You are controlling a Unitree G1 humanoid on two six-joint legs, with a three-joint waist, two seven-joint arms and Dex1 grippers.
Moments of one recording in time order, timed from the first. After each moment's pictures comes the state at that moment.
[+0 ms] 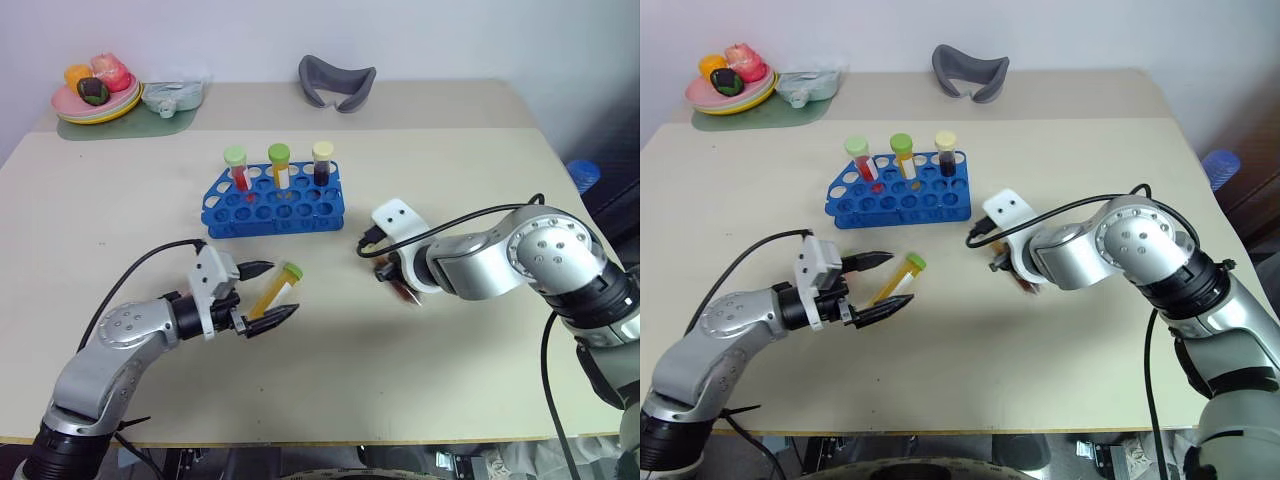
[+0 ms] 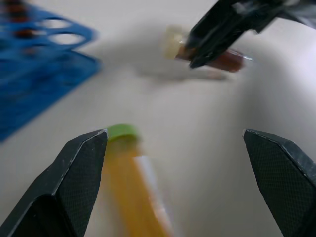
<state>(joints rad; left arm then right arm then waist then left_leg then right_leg) 0.00 0.65 0.09 -0.48 -0.55 0.50 -0.79 -0.90 -0.83 0.49 -0.40 1.53 1.24 -0.60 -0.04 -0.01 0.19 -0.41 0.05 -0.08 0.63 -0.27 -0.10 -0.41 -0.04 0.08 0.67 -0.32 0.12</state>
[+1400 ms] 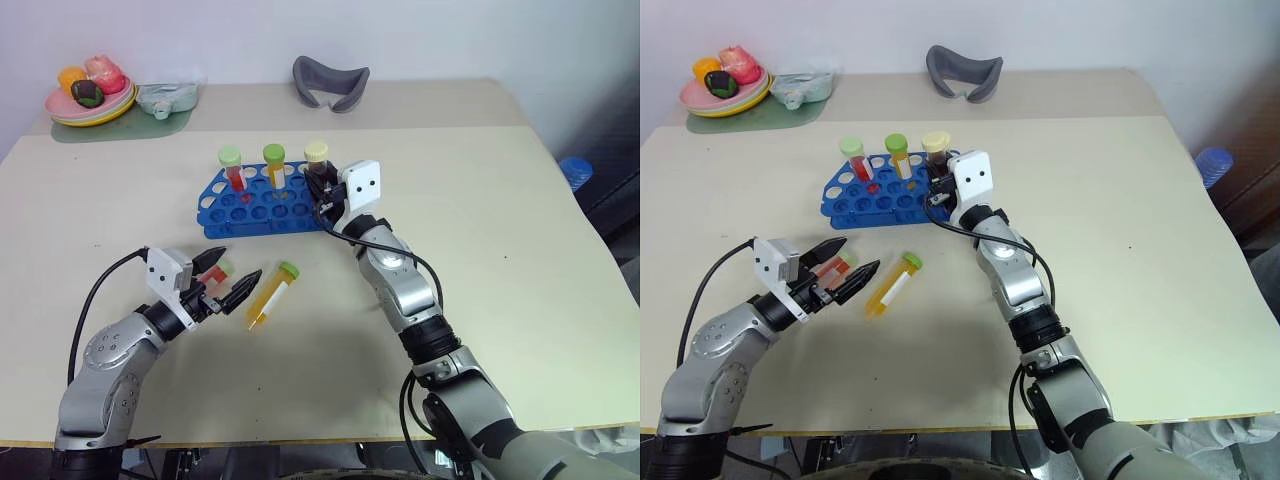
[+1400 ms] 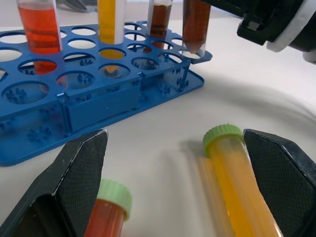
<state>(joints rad) 0.07 0.47 0.19 -0.35 -0.51 0.31 -0.67 -0.64 -0.01 0.20 0.31 0.15 -0.05 0.18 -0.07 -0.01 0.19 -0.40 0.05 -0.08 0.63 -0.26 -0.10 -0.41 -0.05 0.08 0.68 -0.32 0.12</state>
